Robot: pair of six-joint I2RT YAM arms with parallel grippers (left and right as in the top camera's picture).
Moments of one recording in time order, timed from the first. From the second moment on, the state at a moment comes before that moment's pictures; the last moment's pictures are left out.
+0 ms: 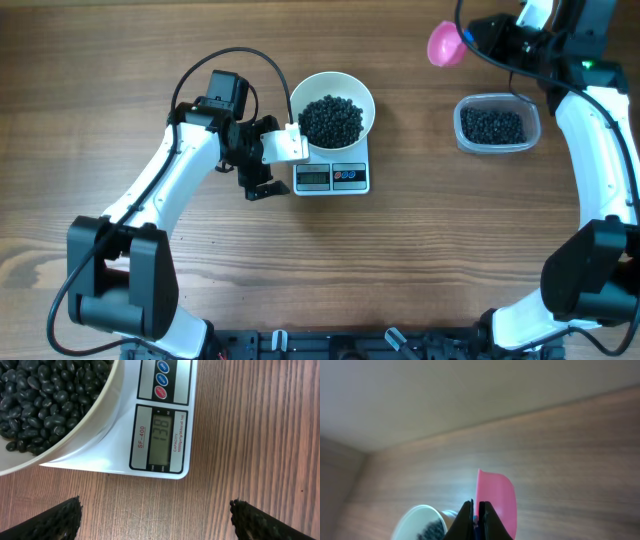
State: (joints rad) left arm -0.21 1.72 1.21 -0.86 0.47 1.23; right arm -0.12 1.75 1.52 -0.38 -0.58 0.31
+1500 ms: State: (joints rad) left arm -0.21 1.72 1.21 -0.86 0.47 1.23; right arm -0.41 1.75 1.53 -0.65 -0.46 0.49
